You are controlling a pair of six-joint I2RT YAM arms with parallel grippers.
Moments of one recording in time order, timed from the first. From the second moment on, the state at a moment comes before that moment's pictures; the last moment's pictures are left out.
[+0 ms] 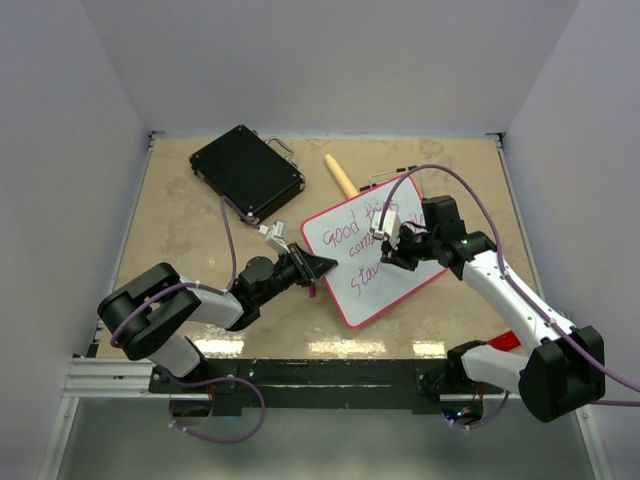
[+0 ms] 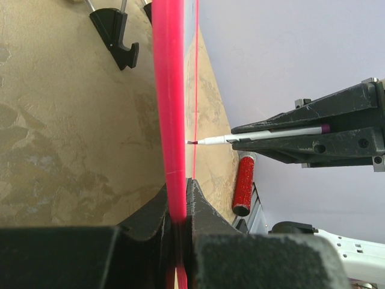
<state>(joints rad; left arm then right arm) -0.81 1.54 0.35 1.12 0.04 -1.03 0.35 1.16 0.86 -0.56 -0.57 -0.75</state>
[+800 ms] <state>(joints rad) -0.81 1.56 0.35 1.14 0.05 -1.02 0.43 1.22 0.88 -0.77 -0.64 -0.90</state>
